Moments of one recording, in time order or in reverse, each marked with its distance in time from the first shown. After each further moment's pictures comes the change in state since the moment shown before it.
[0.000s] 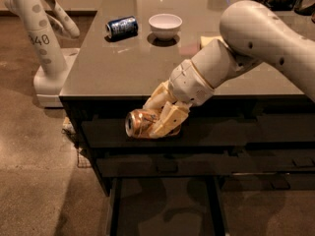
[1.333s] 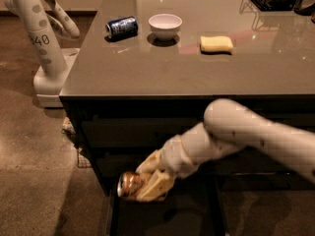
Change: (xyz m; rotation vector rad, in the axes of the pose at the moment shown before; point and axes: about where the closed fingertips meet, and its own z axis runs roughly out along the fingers) arm 0.079 0.074 0.132 -0.033 -0.097 0.230
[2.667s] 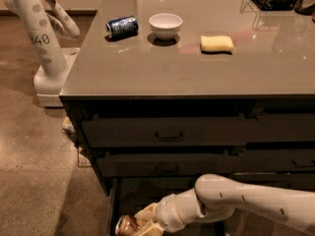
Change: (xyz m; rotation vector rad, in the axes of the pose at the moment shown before) arm 0.141 0.030 0.147 0.007 -0.158 0.313
